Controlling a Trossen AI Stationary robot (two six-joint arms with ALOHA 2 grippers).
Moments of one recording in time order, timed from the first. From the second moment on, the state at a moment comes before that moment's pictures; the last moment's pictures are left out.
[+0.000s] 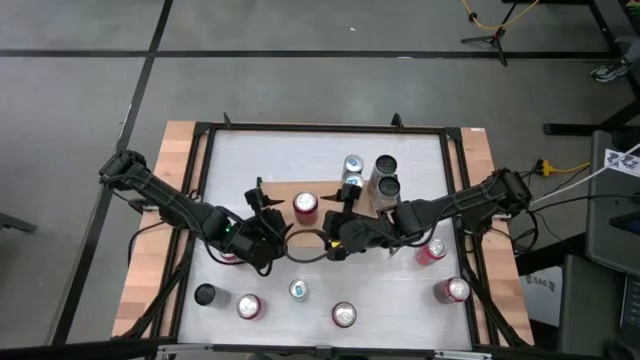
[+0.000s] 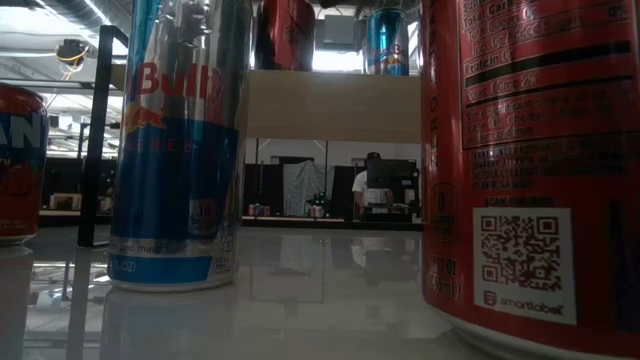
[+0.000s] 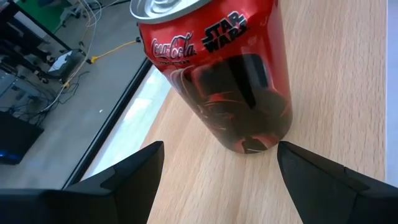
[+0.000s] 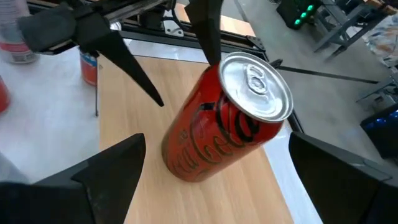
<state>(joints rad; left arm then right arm) -0.46 1.44 1.14 -0.73 -0.91 -0.47 0.34 1.72 1.58 -0.55 0.64 0.04</state>
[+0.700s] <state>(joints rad) -0.46 1.44 1.14 -0.70 -0.96 -0.47 0.33 1.75 1.58 -0.53 0.58 0.04</state>
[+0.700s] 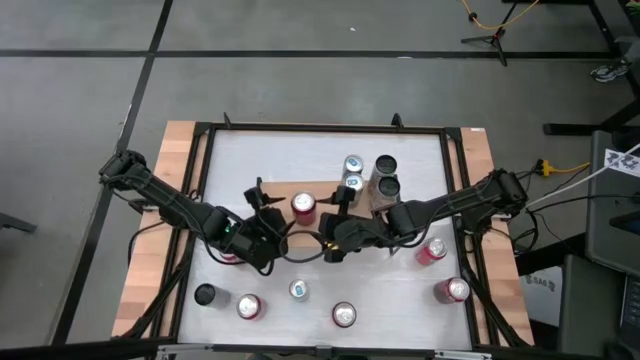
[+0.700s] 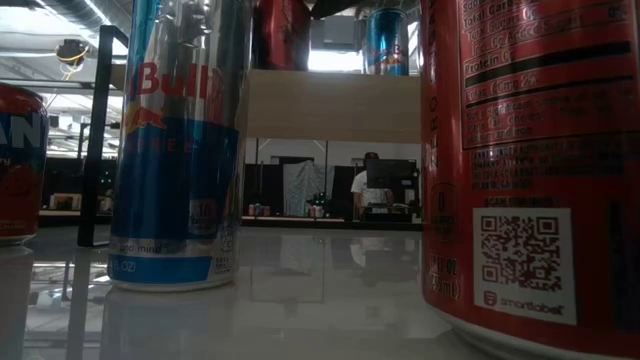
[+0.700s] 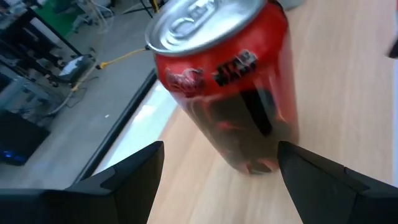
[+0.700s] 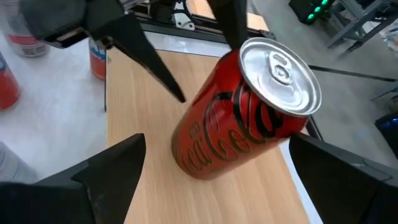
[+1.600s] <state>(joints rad) -0.47 1.44 1.14 -0.83 -1.08 -0.46 0.33 1.75 1.58 -0.50 0.38 0.04</state>
